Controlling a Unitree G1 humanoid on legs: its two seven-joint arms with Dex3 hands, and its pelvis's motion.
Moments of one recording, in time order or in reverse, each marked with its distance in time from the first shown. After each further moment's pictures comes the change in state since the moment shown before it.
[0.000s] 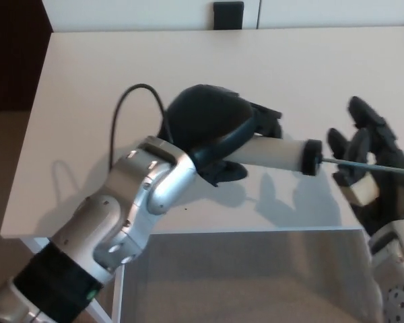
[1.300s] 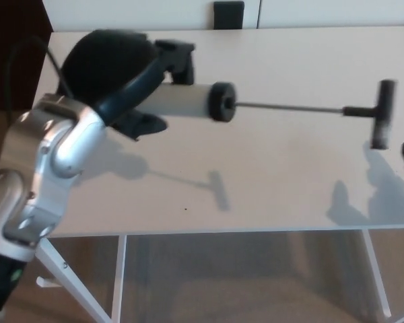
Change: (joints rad) left_arm 0.048 0.202 0.249 -0.101 -0.075 -0.035 -0.072; right_arm -0.015 -0.124 -0.218 0.116 0.108 -0.048 0.079
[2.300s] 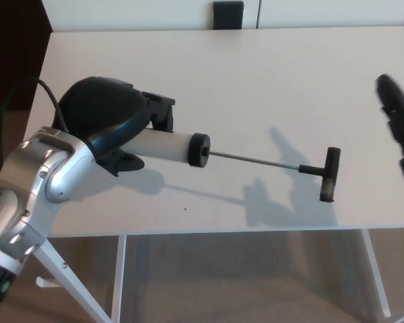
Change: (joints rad) left_arm 0.025 0.031 -0.077 0.161 0.041 -0.096 0.055; right_arm 0.058 0.029 0.157 -0.437 0.139 0.174 -0.021
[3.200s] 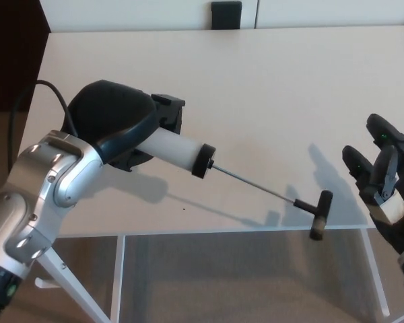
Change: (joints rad) left_arm 0.011 -0.013 -0.008 -0.021 0.007 0.000 0.000; right_arm 0.019 -0.014 0.065 0.296 -0.125 -0.074 0.015
